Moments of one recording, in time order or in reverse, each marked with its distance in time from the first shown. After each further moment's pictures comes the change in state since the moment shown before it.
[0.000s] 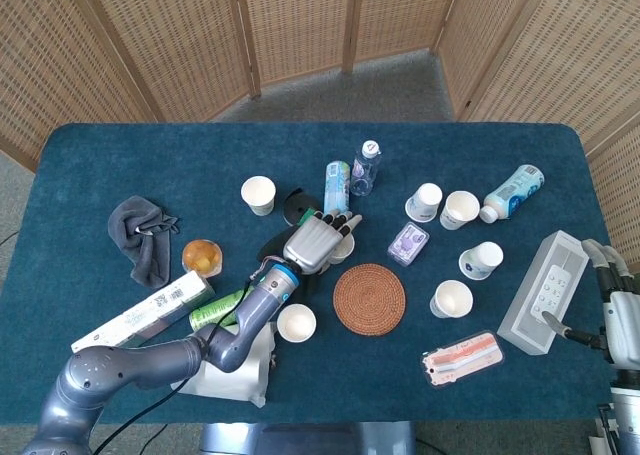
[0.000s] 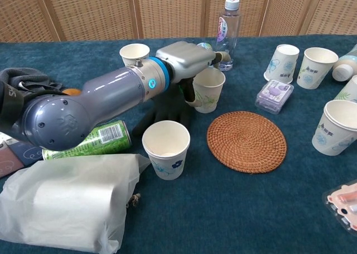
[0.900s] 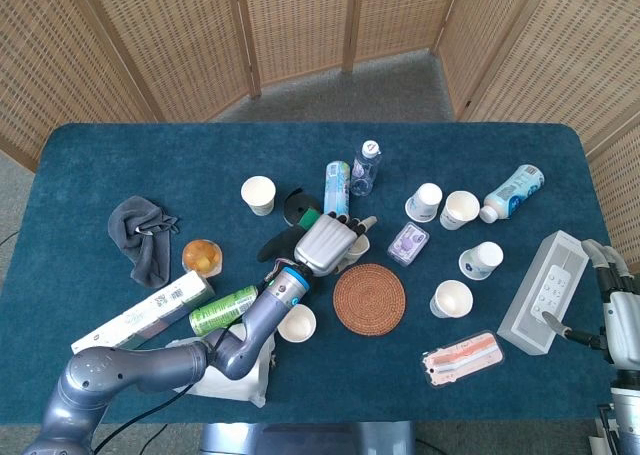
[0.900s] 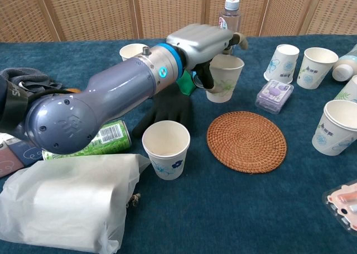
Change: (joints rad) left arm 0.003 0.013 -0.052 -0.109 0.050 0.087 -0.034; right arm 0.000 -0.001 -0.001 -0.001 -0.001 0.000 -0.007
